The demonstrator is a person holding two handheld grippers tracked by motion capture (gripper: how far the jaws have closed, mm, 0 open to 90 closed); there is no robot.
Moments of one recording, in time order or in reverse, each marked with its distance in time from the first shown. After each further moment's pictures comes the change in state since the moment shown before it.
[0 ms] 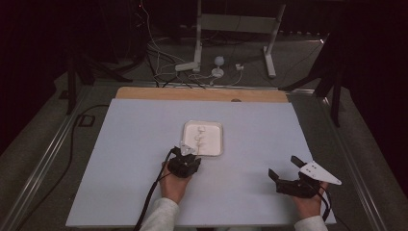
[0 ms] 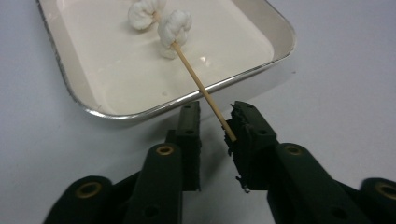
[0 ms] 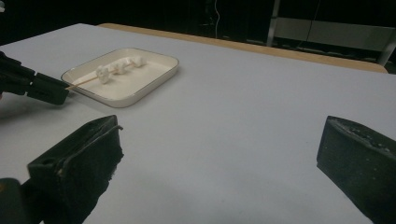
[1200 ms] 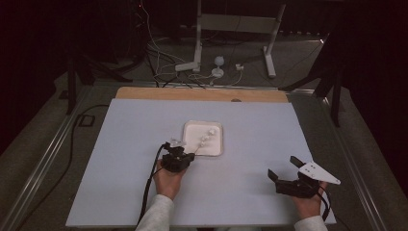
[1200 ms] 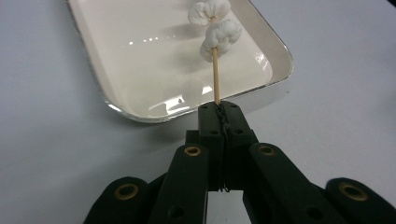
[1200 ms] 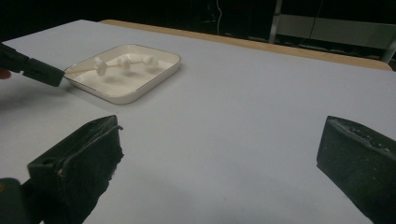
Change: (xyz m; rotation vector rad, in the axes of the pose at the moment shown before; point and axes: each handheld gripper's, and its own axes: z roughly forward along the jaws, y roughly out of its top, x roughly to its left) left arm 0.020 0.008 -0.016 -0.015 -0.078 -0.125; right arm 0.000 -0.001 0.001 0.012 0.009 -0.005
